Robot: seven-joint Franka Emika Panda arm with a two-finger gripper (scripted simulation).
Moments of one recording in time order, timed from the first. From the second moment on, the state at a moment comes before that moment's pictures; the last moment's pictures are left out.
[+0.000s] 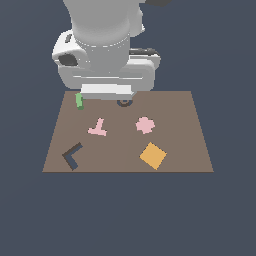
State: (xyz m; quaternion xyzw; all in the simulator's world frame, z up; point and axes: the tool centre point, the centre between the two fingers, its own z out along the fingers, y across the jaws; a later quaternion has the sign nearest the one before) arm -0.032 -0.043 0.132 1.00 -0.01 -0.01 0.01
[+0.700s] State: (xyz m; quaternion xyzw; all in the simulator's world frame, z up) arm -0.079 -0.110 0.081 1.00 0.08 -0.01 0.00
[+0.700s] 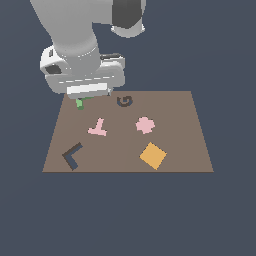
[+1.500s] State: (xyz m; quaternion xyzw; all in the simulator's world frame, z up) arm -0.099 -0.155 0.049 0.99 0.13 0.00 0.00
